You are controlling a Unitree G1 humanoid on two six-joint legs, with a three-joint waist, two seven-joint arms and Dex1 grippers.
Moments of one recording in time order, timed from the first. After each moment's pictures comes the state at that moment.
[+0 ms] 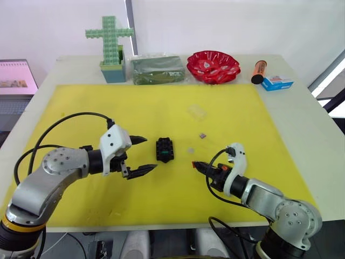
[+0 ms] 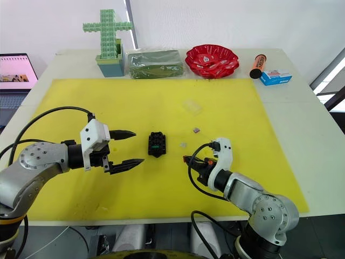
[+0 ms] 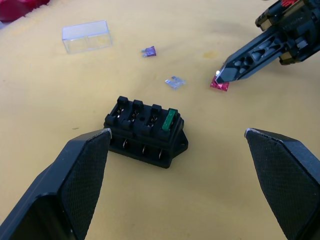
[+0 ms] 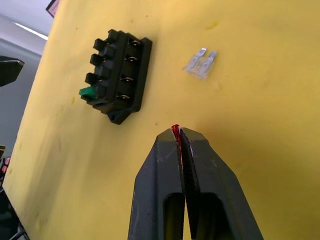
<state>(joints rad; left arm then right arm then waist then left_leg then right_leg) -0.17 0.82 0.03 -0.57 -0.55 0.63 -0.85 -0.13 0.08 -0.46 -0.70 0.81 1.61 0.15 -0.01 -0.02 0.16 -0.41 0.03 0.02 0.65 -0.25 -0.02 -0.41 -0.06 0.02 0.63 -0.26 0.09</state>
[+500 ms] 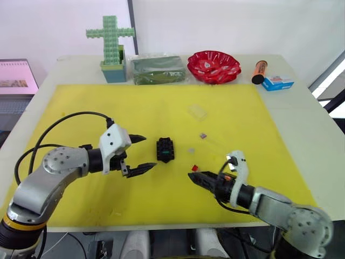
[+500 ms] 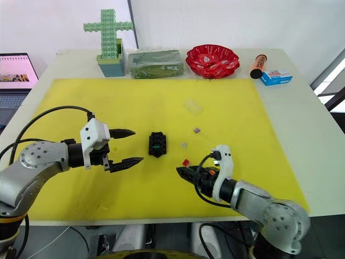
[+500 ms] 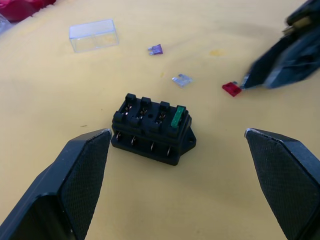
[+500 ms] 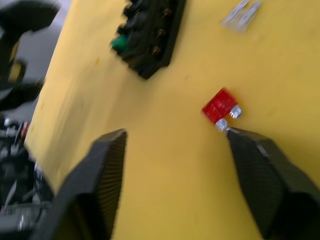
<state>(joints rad) -0.18 0.81 0.02 -0.54 -0.53 0.60 -0.85 -0.04 -0.17 -0.46 -0.72 1.10 1.61 0.22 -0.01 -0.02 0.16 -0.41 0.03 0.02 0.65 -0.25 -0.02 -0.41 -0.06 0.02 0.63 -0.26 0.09</state>
